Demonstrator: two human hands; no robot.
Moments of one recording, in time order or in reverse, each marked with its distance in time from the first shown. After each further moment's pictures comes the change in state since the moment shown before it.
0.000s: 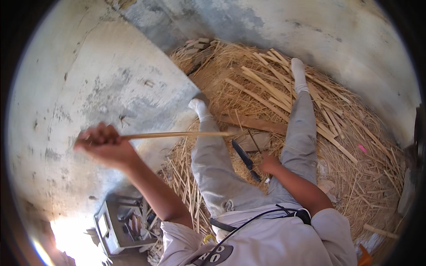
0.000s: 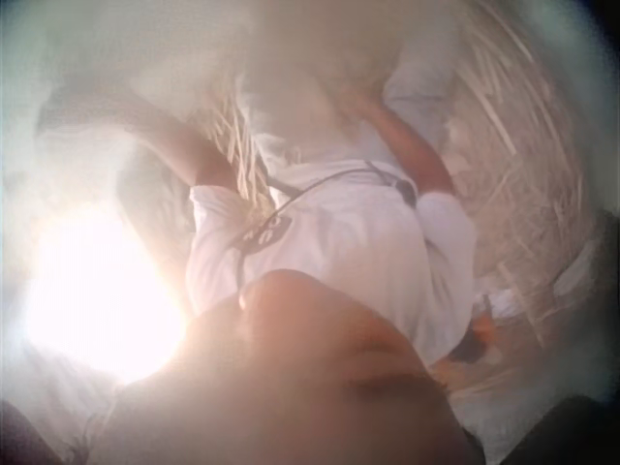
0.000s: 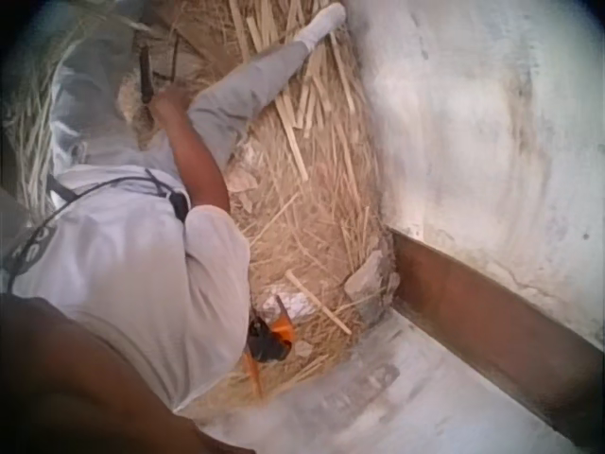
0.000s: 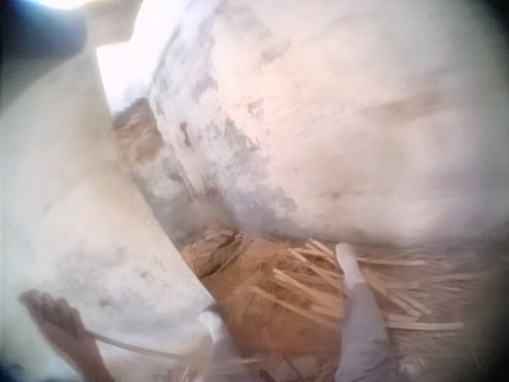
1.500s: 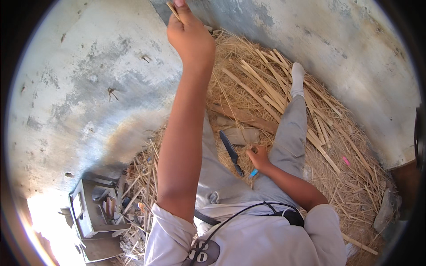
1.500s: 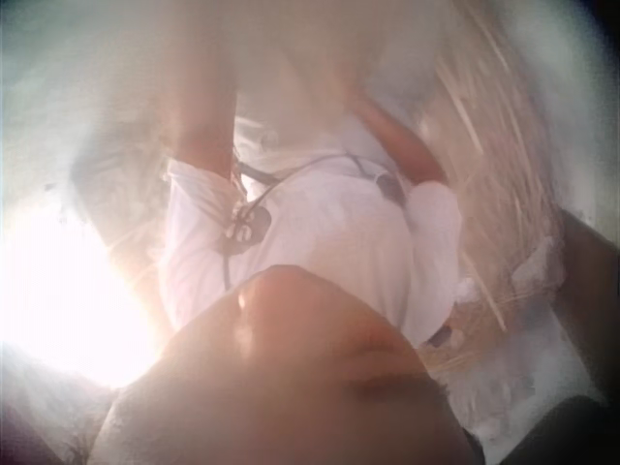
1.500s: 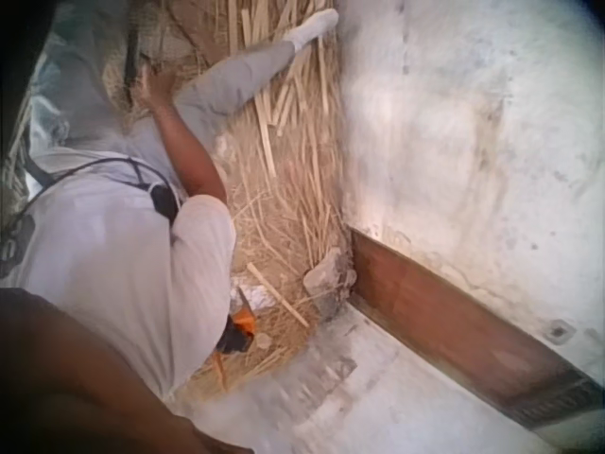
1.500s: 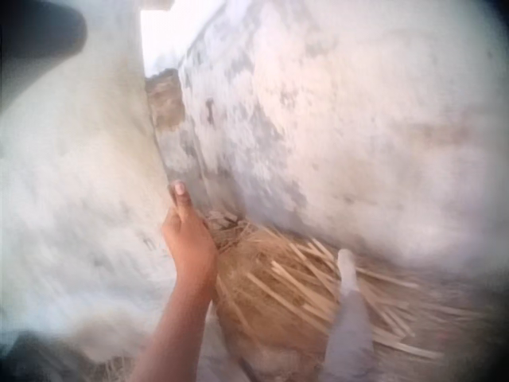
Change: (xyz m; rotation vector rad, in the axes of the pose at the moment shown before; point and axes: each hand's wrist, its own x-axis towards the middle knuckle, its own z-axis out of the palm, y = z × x) left_hand -0.064 -0.106 0.151 0.216 -0.292 -0.233; right_hand -0.022 -0.014 -0.043 0.798 0.174 -0.360
